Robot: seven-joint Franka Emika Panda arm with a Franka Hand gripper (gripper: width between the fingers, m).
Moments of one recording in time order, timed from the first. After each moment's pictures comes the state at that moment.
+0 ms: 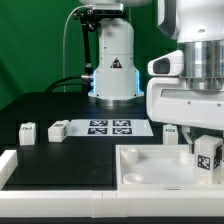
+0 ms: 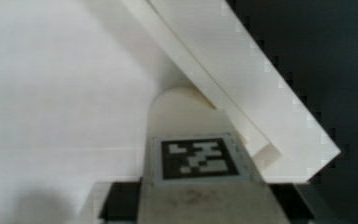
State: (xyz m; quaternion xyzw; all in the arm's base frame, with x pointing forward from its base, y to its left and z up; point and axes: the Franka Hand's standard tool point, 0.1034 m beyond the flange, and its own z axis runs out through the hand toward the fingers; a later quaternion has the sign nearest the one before) arm 0.617 0.121 0.066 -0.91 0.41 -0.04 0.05
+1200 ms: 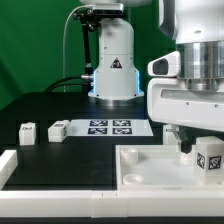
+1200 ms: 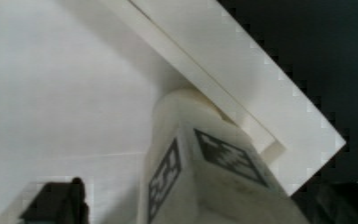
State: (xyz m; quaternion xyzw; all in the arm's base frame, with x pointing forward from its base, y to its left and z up) arm 0.617 0.120 0.064 -0.94 0.33 -0.04 0.04
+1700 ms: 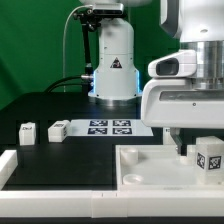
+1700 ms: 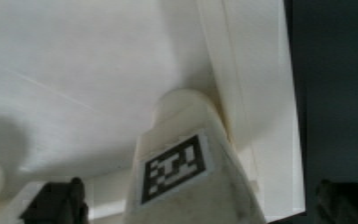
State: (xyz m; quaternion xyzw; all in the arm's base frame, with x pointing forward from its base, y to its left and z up) arm 0.616 0.122 0.066 -0.99 0.09 -0.05 0.02
